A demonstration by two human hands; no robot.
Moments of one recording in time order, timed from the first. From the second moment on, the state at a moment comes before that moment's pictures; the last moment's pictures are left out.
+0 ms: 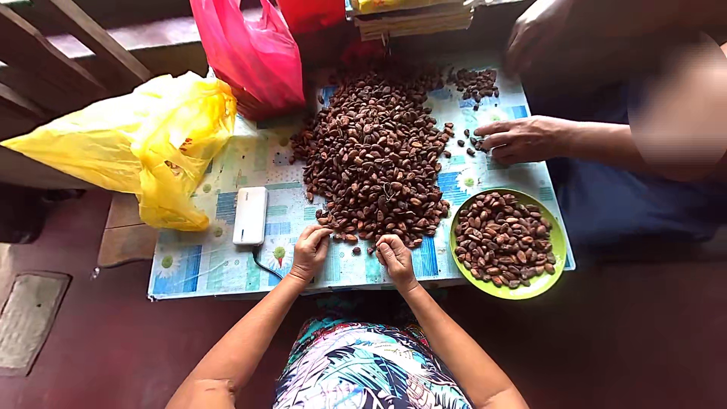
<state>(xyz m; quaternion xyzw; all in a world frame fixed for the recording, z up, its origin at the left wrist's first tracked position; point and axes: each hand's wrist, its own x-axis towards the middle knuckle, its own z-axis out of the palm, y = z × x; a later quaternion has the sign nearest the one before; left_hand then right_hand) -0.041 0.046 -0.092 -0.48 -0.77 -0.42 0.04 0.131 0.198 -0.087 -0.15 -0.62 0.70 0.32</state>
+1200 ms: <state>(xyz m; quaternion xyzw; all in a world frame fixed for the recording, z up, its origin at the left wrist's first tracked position) -0.034 0.056 -0.100 -0.52 -0.72 -0.46 0.01 0.130 0.202 -0.076 -0.27 -0.60 0.69 0.31</state>
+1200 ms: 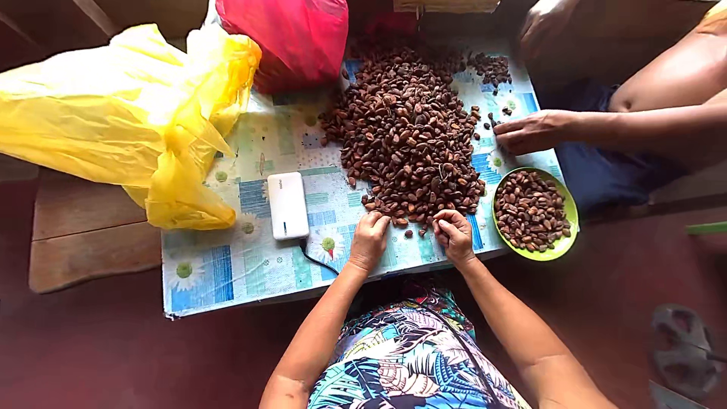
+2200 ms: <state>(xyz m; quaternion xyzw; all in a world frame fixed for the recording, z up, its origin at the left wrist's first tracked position) -0.070 0.059 -0.051 -0.43 -0.84 -0.27 -0.17 0.152 0.166 -0.028 -0.41 -0.11 0.87 0.26</state>
